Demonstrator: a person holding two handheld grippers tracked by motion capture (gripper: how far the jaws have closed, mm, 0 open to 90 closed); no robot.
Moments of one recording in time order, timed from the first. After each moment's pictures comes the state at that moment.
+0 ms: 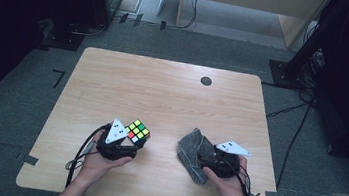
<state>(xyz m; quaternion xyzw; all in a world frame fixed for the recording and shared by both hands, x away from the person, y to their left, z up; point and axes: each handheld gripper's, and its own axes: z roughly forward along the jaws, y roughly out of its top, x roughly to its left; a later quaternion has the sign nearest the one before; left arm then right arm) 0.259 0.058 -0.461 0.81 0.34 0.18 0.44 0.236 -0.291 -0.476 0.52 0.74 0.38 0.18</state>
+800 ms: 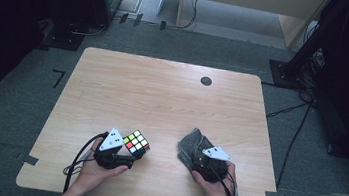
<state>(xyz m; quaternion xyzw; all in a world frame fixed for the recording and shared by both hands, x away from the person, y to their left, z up) 0.247 0.068 -0.476 0.82 0.33 0.13 0.46 0.235 -0.264 -0.516 0.53 0.75 0.32 0.23</state>
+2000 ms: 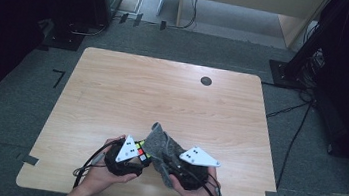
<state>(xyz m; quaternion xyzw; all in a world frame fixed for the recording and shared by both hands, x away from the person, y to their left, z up) 0.232 0.030 -0.476 0.86 0.24 0.17 0.41 0.191 -0.190 -0.426 0.42 0.76 0.47 0.16</state>
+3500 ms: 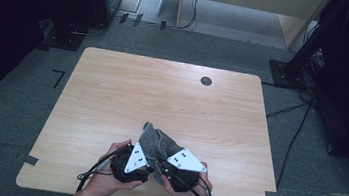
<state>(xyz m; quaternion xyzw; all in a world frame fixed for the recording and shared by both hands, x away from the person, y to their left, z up) 0.218 0.017 -0.470 0.87 0.22 0.20 0.40 0.186 -0.171 -0.428 0.41 0.76 0.45 0.22</state>
